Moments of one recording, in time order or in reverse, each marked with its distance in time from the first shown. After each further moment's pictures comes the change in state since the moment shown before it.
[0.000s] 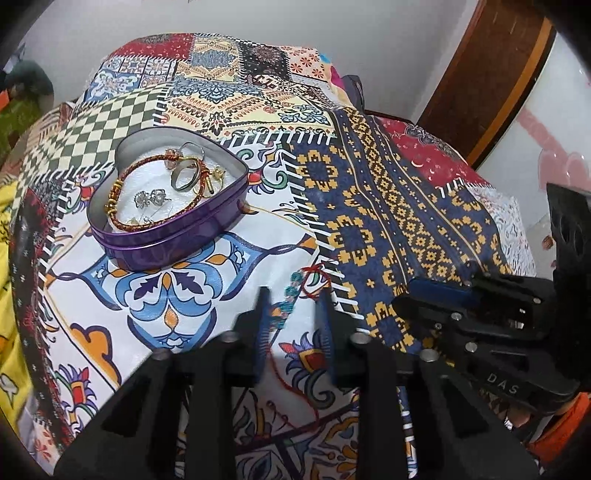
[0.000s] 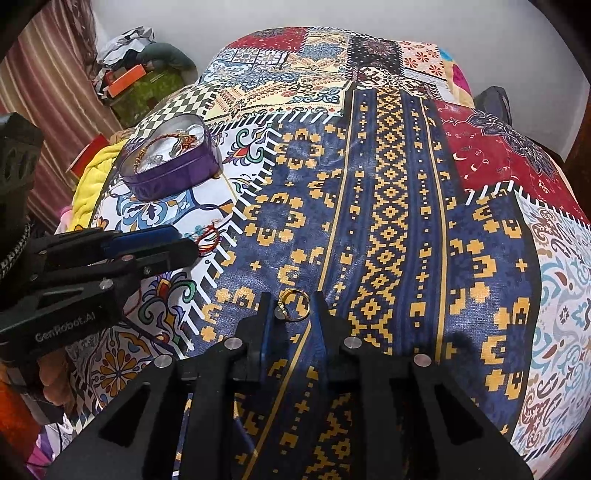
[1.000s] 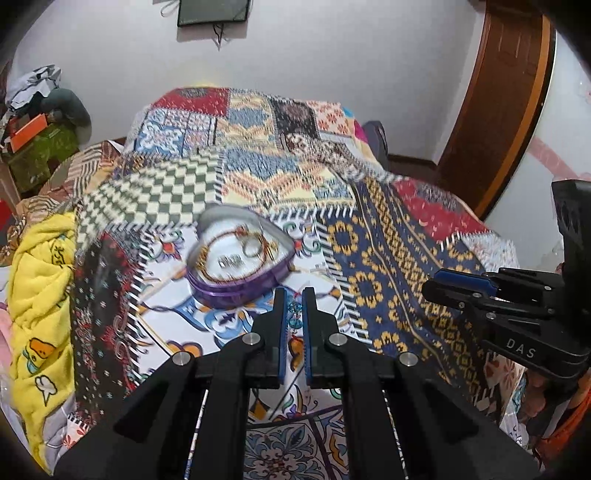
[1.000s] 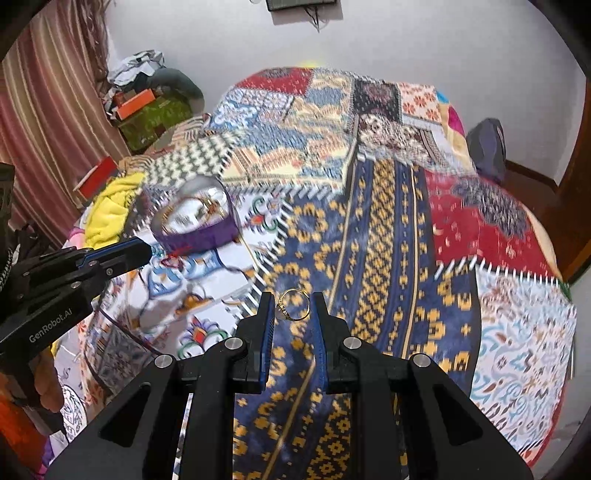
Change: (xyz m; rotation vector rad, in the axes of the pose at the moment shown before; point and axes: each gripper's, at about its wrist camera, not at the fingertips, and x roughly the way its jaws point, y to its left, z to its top) left arm -0.080 0.001 0.009 -0.006 -0.200 0.130; right arm -0.046 0.016 0.032 -0.034 -0.131 -0.014
